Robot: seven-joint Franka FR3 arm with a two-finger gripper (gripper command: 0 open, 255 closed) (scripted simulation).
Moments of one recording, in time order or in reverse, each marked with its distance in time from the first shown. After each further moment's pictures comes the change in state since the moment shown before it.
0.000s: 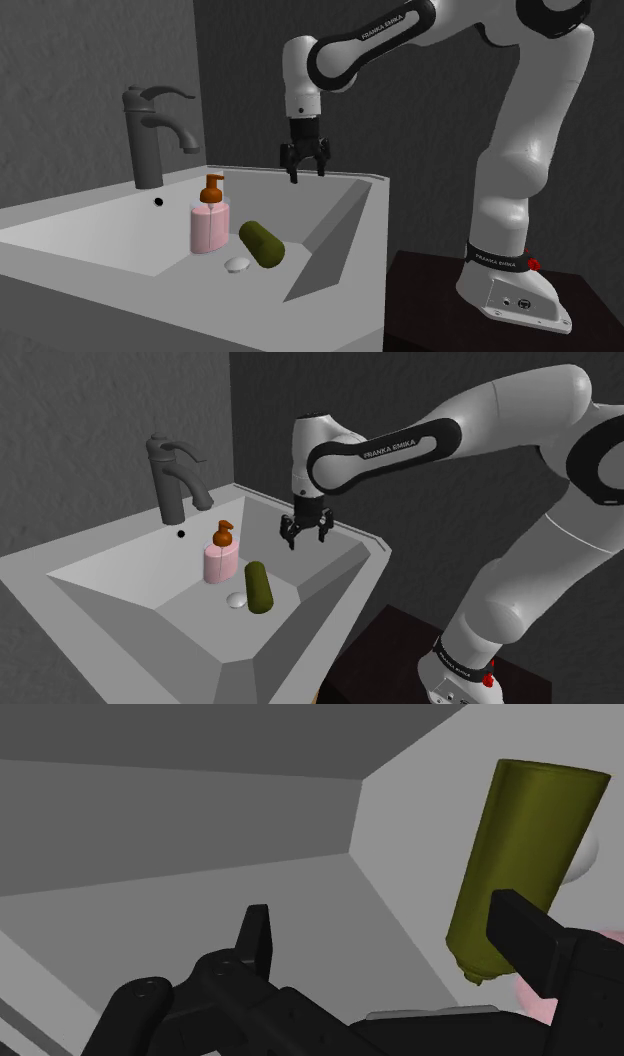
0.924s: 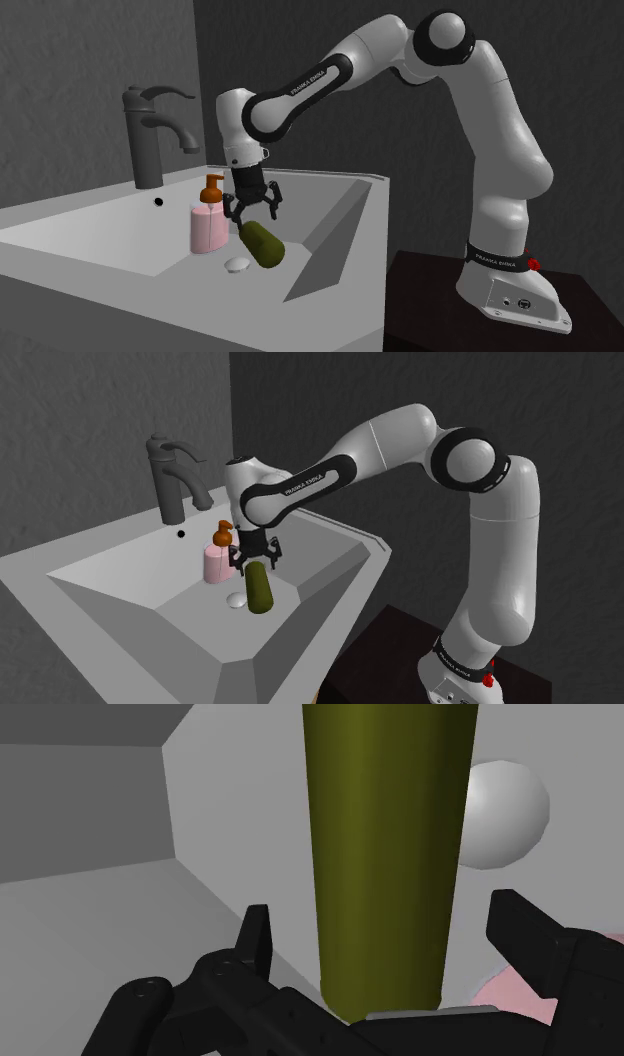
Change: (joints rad) arm 0.092 0.598 0.041 0.428 -0.194 0.033 0.366
